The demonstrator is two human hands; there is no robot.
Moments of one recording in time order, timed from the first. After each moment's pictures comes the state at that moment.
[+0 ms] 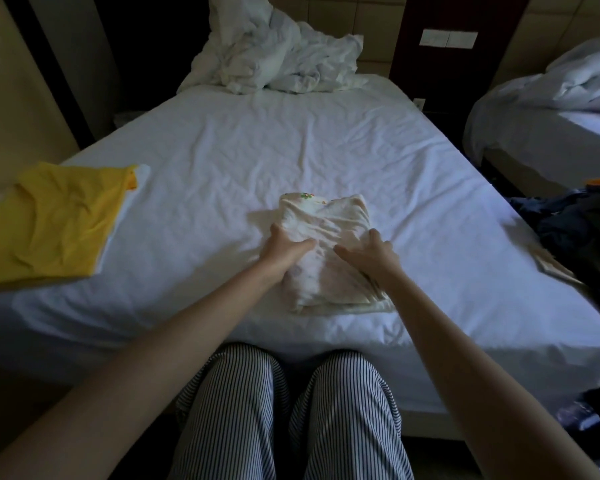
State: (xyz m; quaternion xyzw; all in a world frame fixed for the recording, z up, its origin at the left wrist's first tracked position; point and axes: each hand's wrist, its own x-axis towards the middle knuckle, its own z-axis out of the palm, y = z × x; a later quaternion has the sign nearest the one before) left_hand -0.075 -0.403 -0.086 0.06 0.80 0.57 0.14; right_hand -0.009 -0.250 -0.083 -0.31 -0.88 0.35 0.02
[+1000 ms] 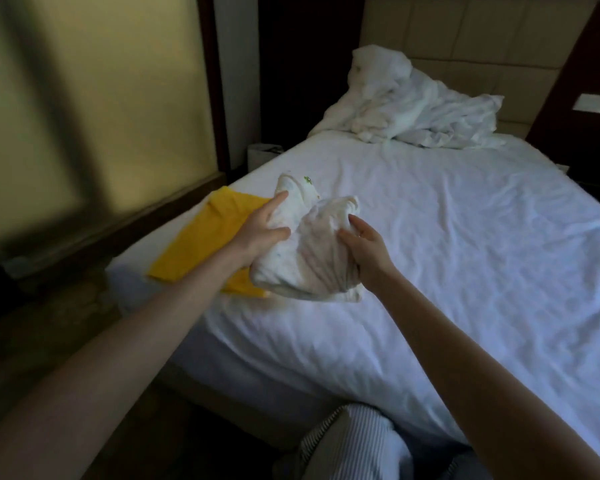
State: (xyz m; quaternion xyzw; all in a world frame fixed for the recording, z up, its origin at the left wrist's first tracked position) left_hand -0.159 -0.690 -0.007 0.12 0.81 0.57 -0.03; right_hand -0.134 -0.504 -0.016 -0.04 -0.71 0.70 0.03
